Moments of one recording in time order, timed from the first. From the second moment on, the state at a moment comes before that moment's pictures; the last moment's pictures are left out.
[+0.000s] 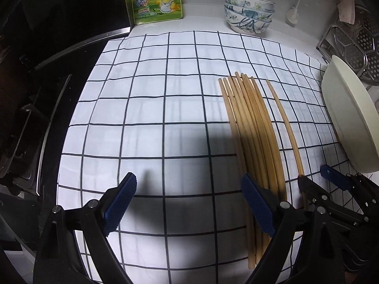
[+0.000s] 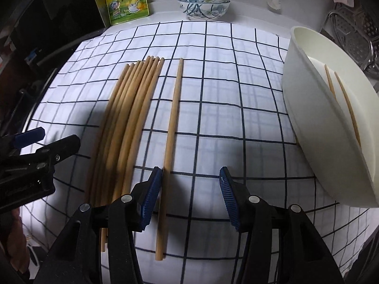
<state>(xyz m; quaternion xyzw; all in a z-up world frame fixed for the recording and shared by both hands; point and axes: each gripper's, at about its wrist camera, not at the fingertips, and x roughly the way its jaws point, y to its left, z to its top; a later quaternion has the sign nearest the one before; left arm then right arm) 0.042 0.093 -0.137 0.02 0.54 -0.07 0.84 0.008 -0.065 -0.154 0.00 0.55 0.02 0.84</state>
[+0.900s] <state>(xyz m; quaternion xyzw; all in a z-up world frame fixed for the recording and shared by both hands) 0.042 0.081 -0.153 0.05 0.55 -0.05 0.84 0.008 -0.082 -0.152 0.00 0.54 0.01 0.84</state>
